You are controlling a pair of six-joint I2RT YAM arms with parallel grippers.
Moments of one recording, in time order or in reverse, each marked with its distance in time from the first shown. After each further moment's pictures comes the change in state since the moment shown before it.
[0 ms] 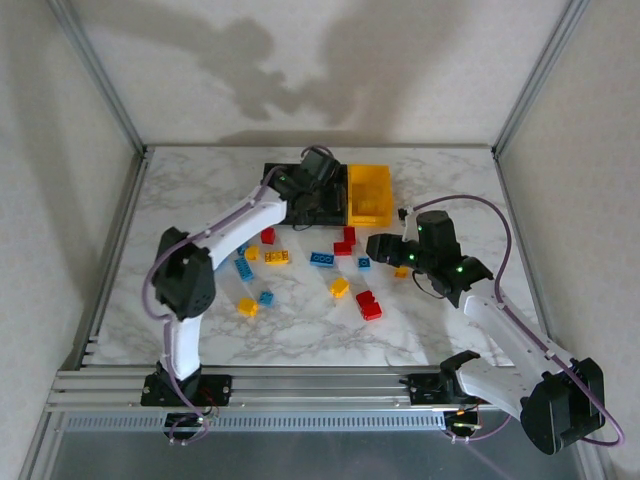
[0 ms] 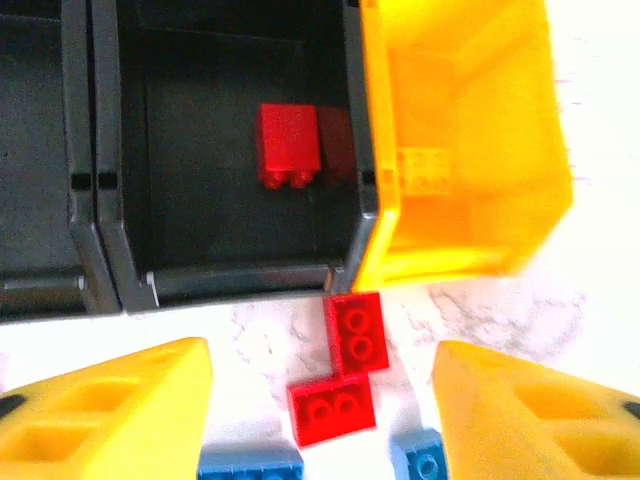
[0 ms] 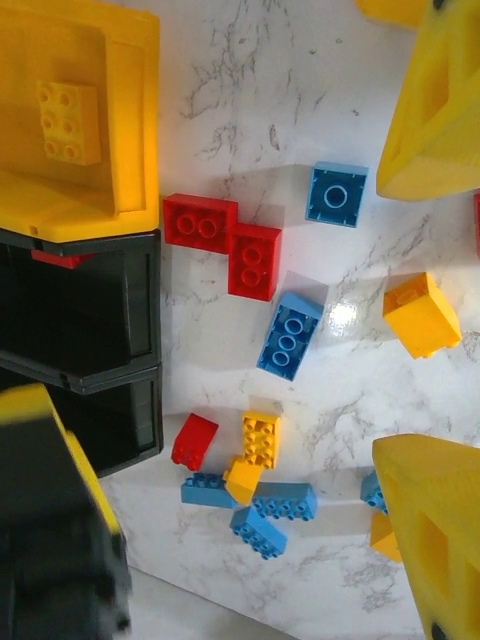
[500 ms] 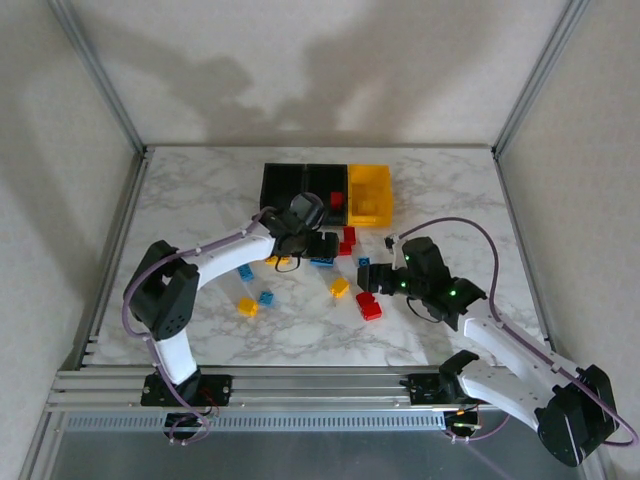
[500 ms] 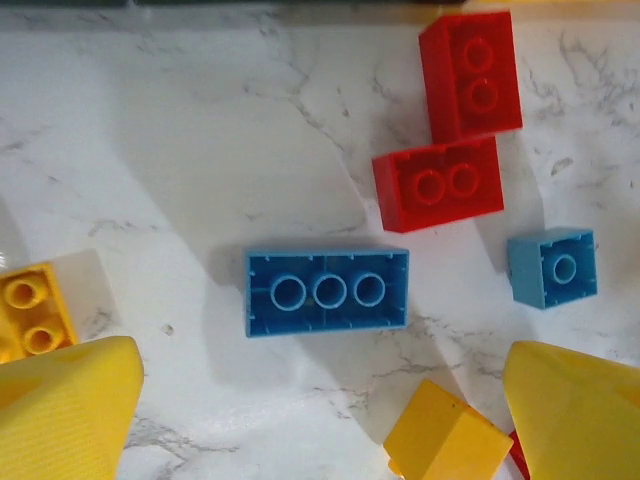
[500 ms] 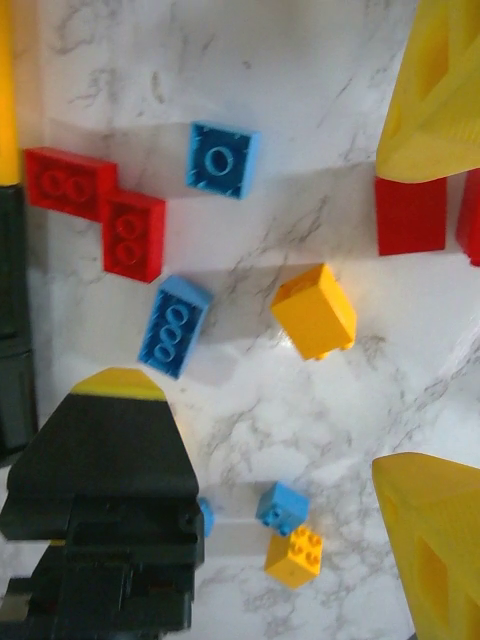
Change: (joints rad) left arm -0.050 -0.153 -0.447 0.113 0.080 -0.004; right arm 0.157 -0.100 -0.168 -0.003 0.073 0.015
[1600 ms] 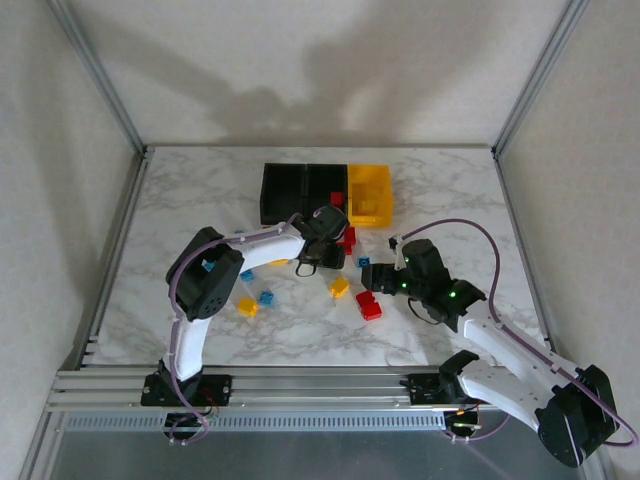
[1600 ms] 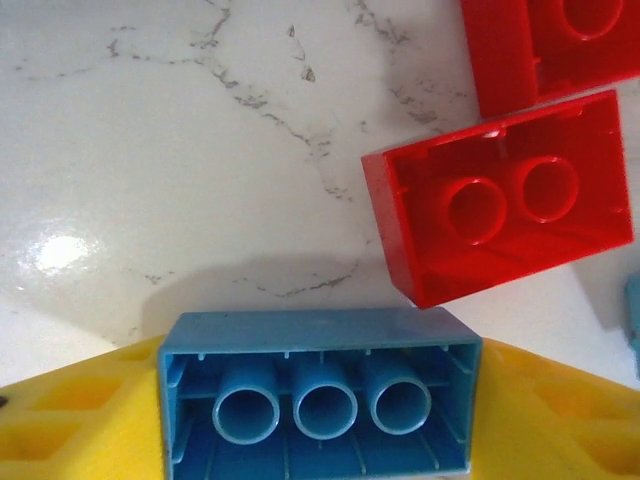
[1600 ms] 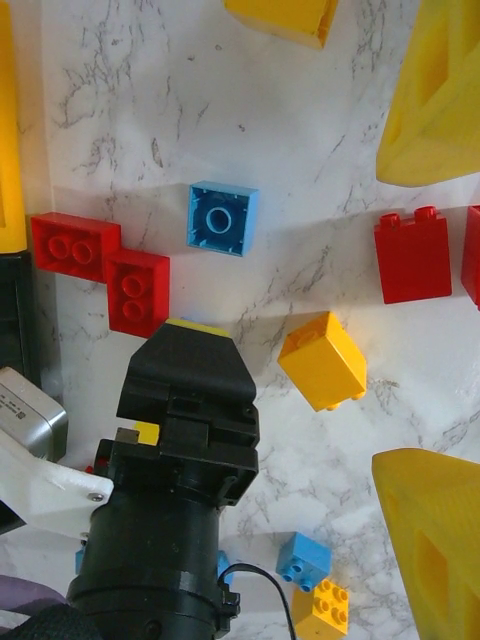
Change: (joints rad) left arm -0.051 0.254 0.130 0.000 -0.049 0.060; right arm 0.002 -0.005 -0.011 0.000 0.082 0.008
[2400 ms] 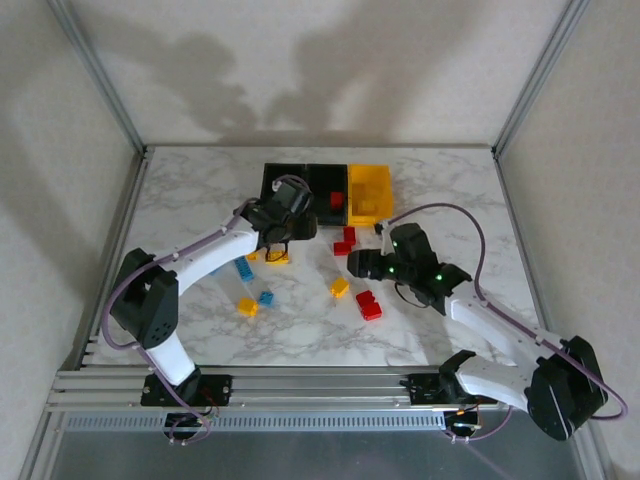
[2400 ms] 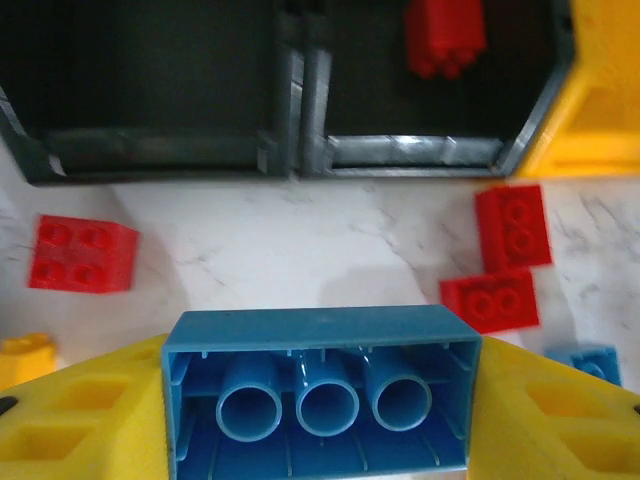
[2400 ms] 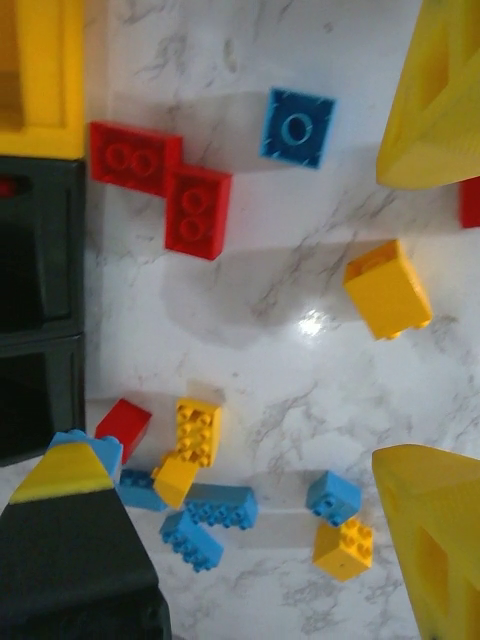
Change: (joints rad) left arm 0.134 -0.352 -0.113 -0.002 -0.132 -0.017; right arm 0.020 0.180 0.127 0.111 -0.068 0.001
